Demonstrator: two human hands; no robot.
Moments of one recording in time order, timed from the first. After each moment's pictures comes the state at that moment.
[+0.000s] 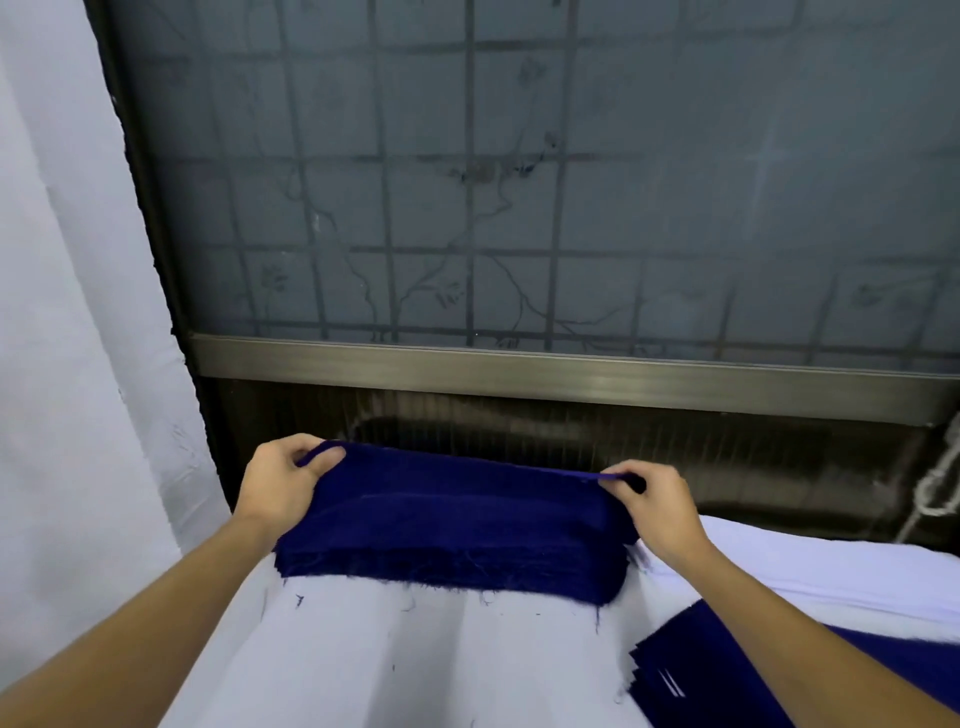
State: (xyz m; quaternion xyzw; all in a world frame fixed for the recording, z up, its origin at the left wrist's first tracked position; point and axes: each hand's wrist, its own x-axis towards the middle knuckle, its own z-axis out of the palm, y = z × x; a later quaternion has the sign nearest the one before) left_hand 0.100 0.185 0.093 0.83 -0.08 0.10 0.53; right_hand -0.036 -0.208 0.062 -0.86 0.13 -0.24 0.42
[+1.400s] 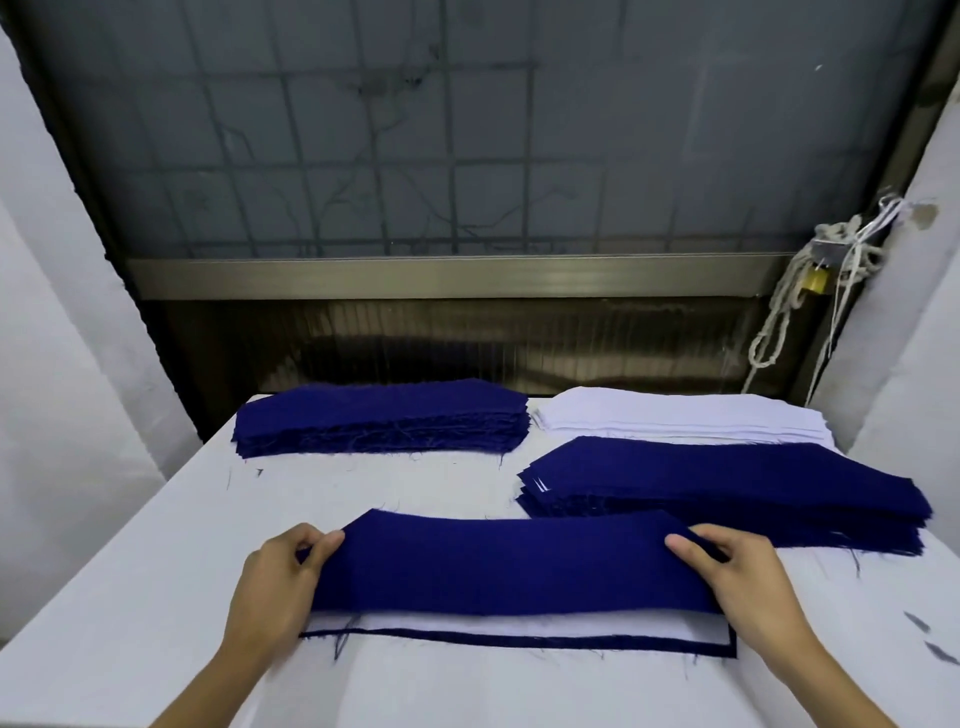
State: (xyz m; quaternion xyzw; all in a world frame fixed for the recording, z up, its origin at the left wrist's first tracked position) left_hand -0.122 0.171 -0.040 0.89 -0.09 0.03 0.44; right_hand -0.332 -0.243 -0.027 -0.80 0.25 -0.21 0.49
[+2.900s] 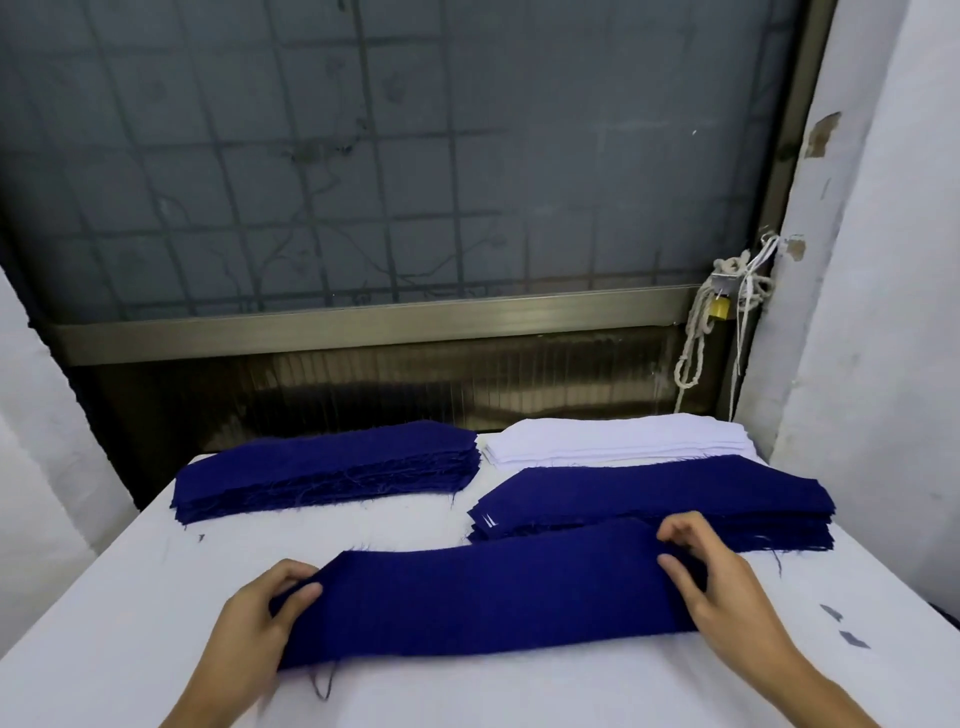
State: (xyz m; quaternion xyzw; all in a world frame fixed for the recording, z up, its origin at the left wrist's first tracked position) left_hand -0.136 0.144 -0.008 0.86 -0.19 -0.01 0.47; right_hand -0.369 -0.261 -0.014 -0.87 0.17 -0.28 0.37
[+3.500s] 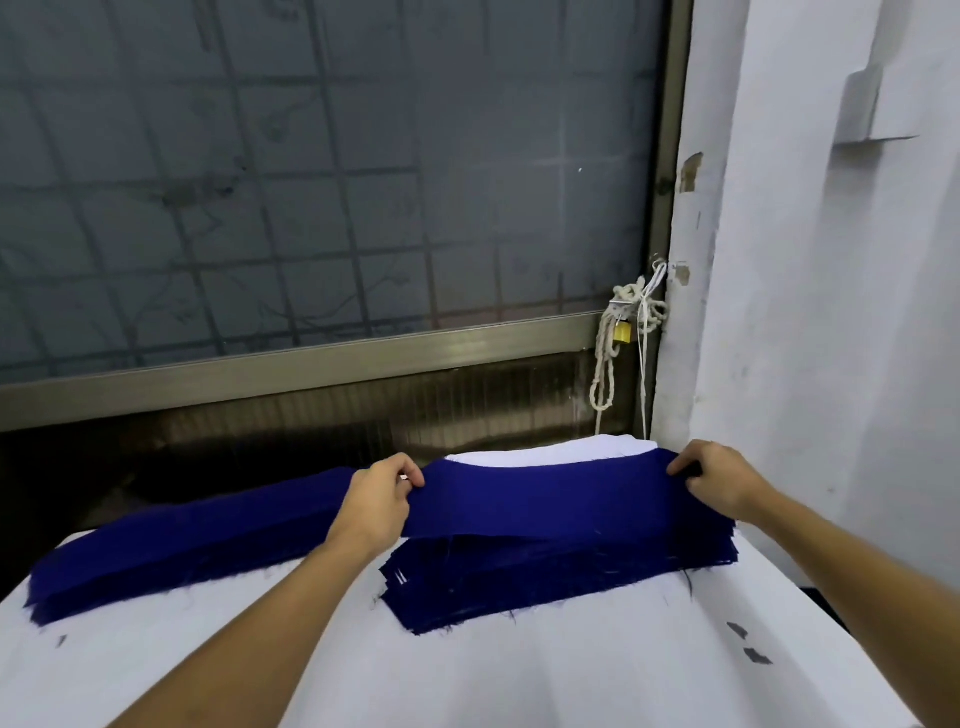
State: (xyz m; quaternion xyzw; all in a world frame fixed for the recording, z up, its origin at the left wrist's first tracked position) left_hand -0.113 -0.107 0.082 0.88 -0.33 -0.01 0.36; right_hand -0.352 -0.469 0.059 -0.89 0.36 -0.14 0.23
